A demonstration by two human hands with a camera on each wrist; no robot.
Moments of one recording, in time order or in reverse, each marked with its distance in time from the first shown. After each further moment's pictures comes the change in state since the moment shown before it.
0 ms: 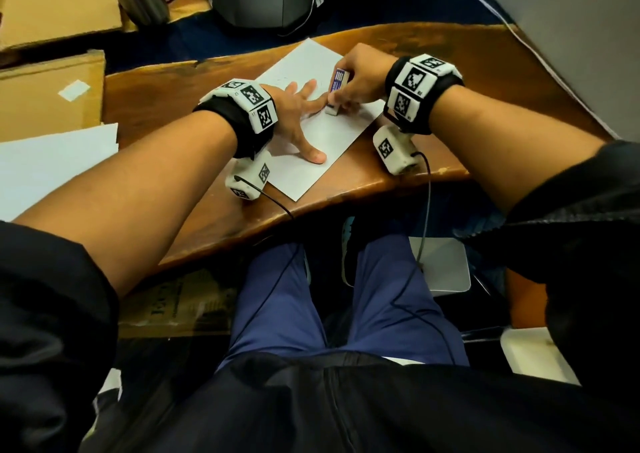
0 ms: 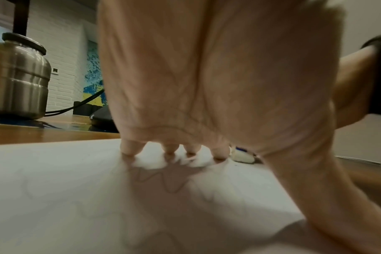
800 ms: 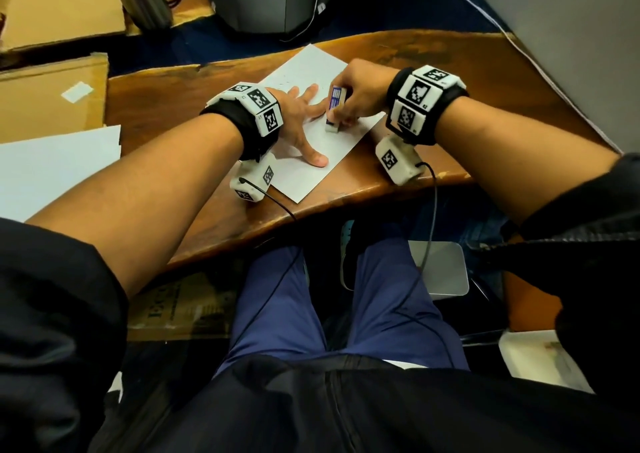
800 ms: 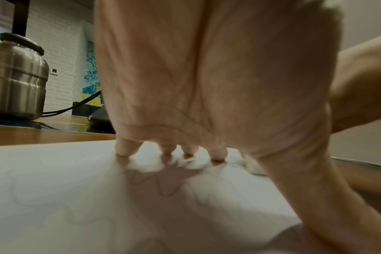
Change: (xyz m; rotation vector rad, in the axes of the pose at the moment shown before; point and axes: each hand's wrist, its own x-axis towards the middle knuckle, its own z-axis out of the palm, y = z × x) left_hand -0.002 0.003 -0.002 0.018 0.003 -0.026; right_hand -0.011 -0.006 0.002 -0.075 -0.092 -0.039
